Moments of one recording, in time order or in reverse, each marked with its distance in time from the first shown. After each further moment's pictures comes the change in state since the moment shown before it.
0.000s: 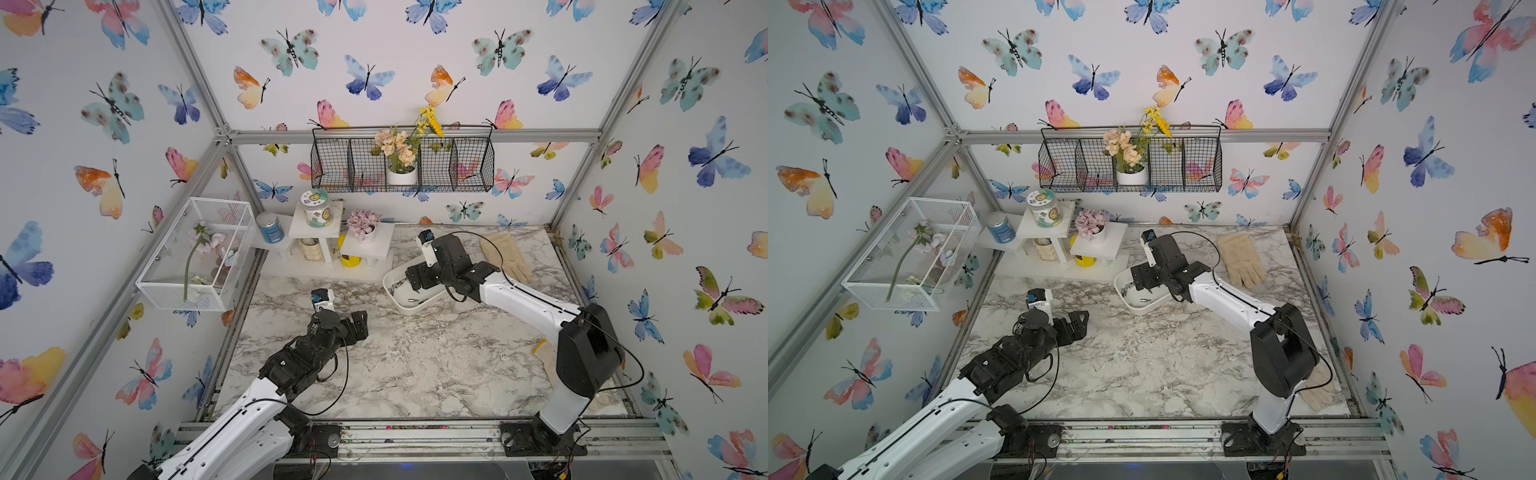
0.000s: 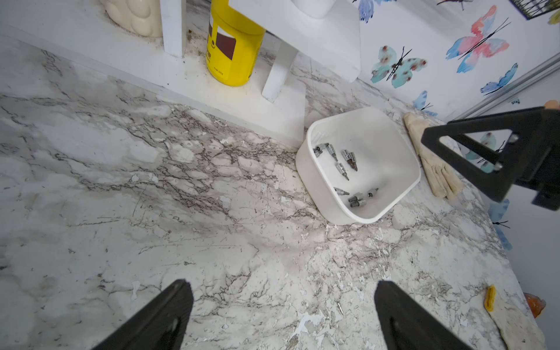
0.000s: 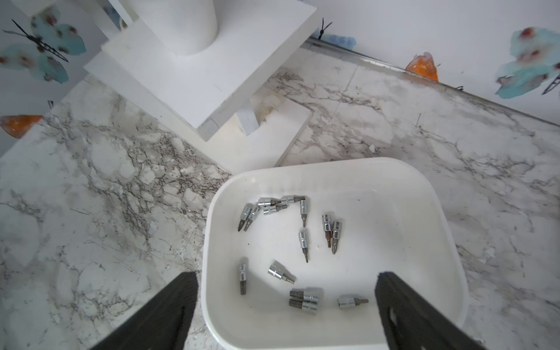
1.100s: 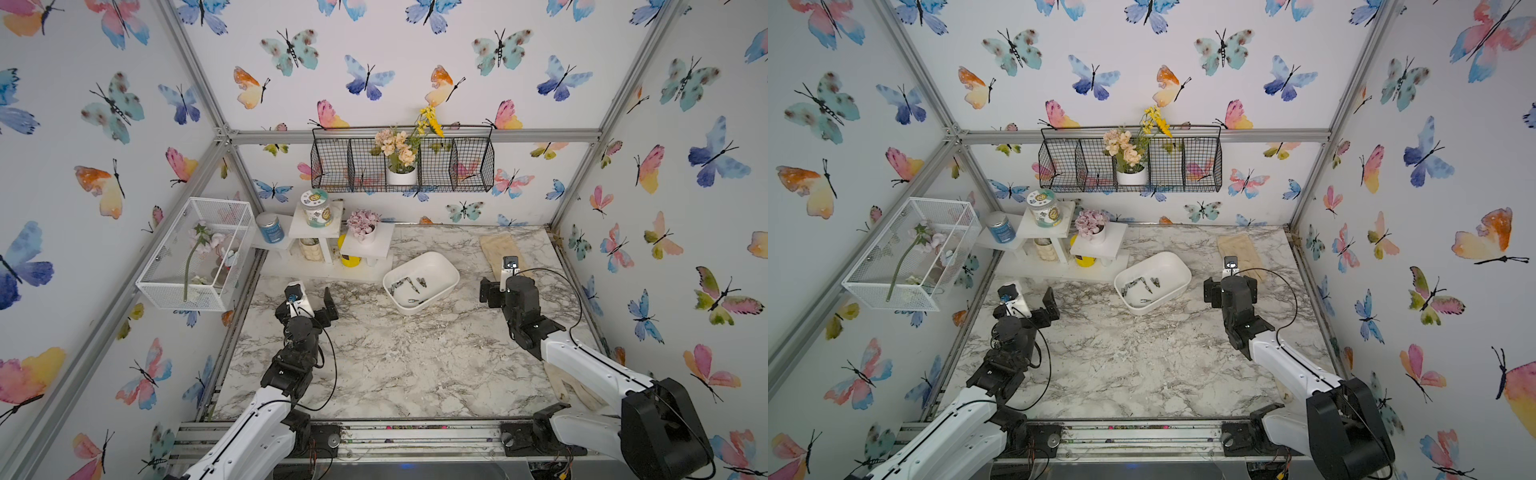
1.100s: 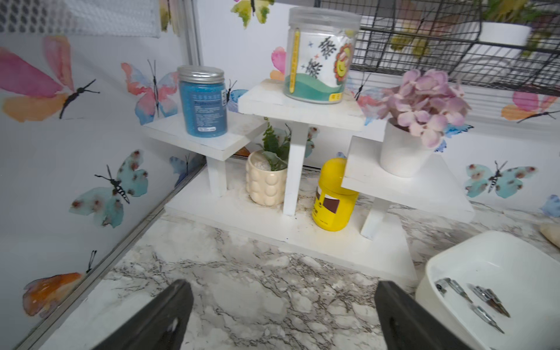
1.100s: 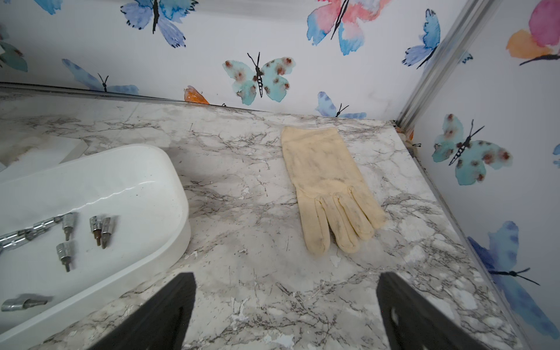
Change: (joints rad) left arm 0.322 0.002 -0.273 0.694 -0.207 0.509; right arm -0.298 -0.491 -0.750 0.509 0.337 -0.090
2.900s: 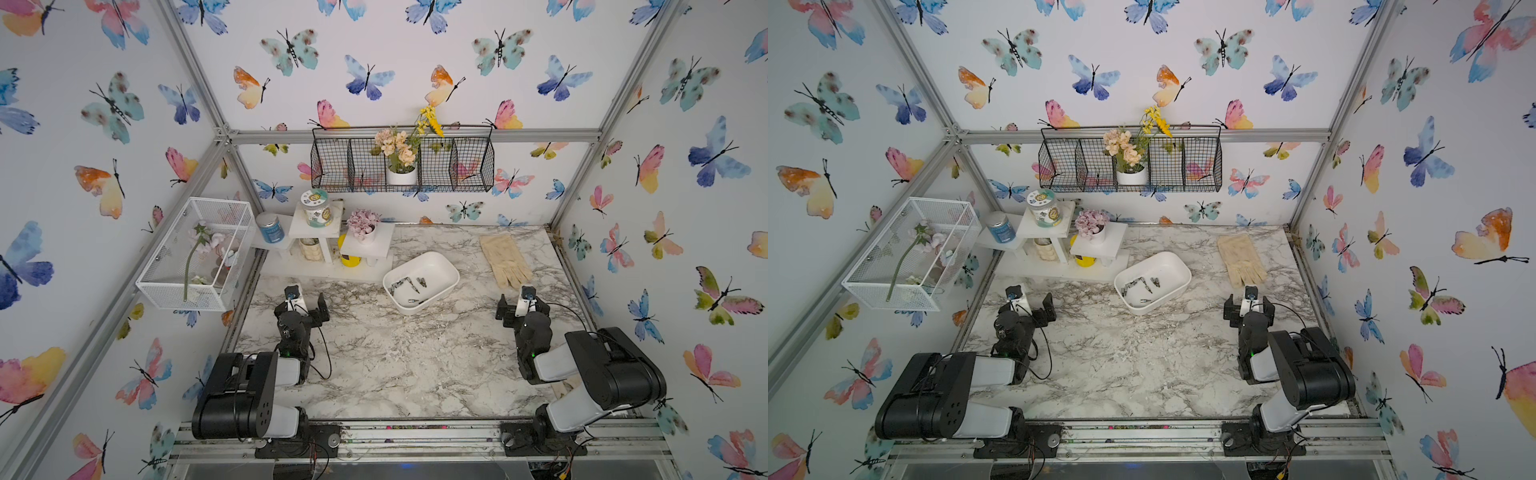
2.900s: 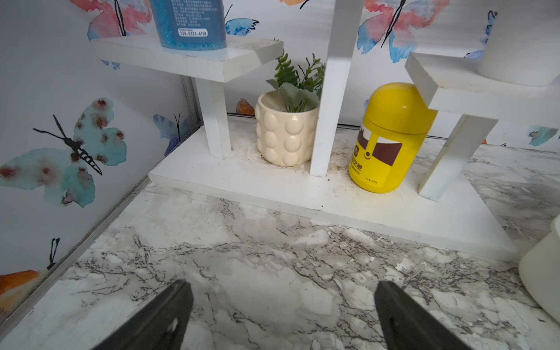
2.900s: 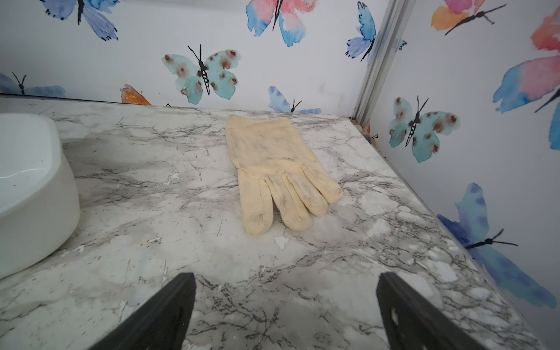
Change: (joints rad) left arm 0.280 0.676 -0.089 0.676 0.343 0.091; right arm -0.213 0.378 -0.406 0.998 -0.093 -0.104
